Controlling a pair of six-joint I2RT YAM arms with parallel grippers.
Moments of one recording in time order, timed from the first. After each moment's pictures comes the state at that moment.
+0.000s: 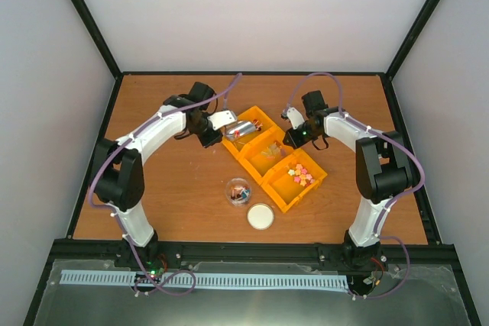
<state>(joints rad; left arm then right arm) -0.41 1.76 1.40 -0.83 0.26 0.59 0.28 1.85 1.25 -0.58 -0.43 -0.29</state>
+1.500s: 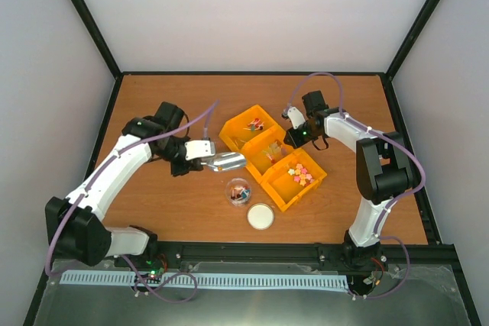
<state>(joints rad) -0.35 1.31 1.17 -1.13 0.42 0.95 0.28 1.84 1.24 -0.56 -0.41 -0.27</state>
